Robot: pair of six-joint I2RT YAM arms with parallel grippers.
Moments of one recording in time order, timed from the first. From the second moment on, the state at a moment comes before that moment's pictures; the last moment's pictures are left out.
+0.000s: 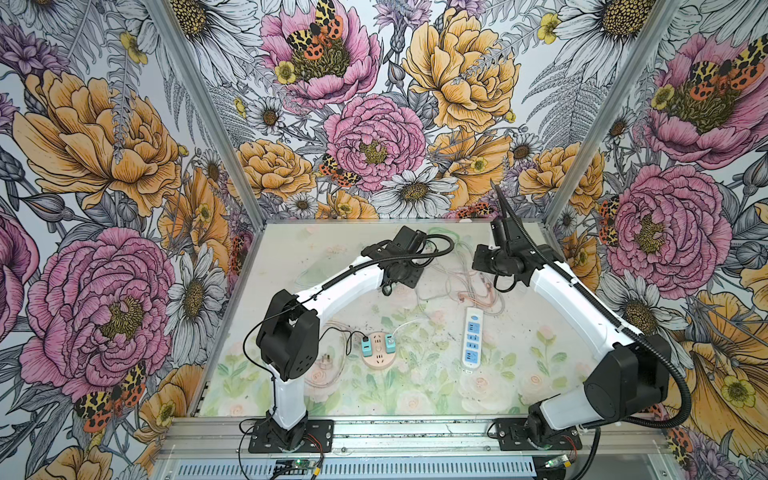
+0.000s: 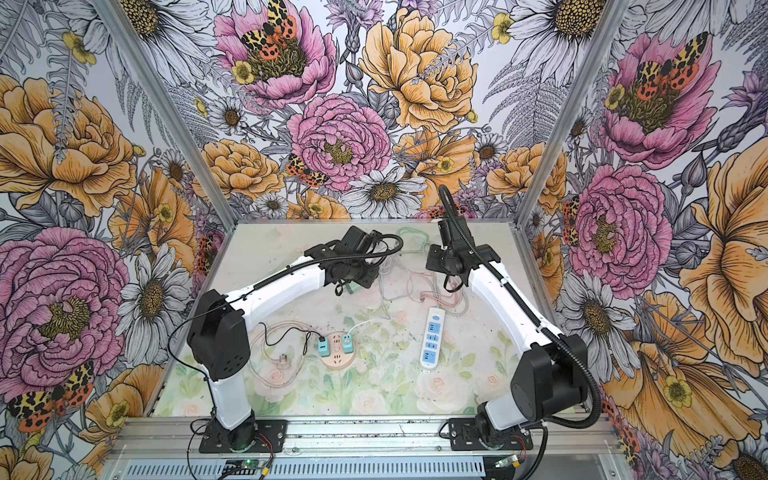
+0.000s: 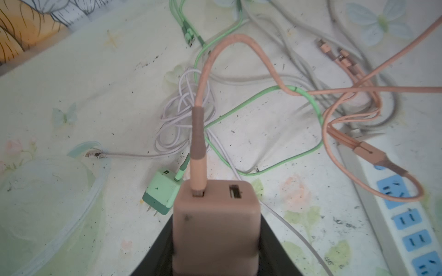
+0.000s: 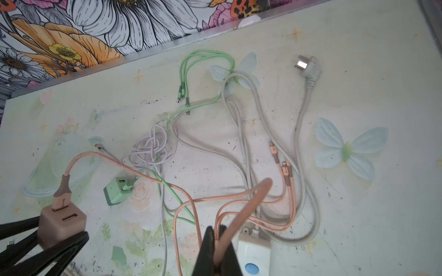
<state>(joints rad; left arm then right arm) -0.72 1.86 1.64 -0.68 -0.12 -0.09 0.28 1.48 1.37 -0.74 0.06 0.42</state>
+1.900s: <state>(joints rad) -0.89 2.31 1.88 -0.70 0.03 -0.21 0.09 1.30 1.11 -0.80 0.17 0.35</state>
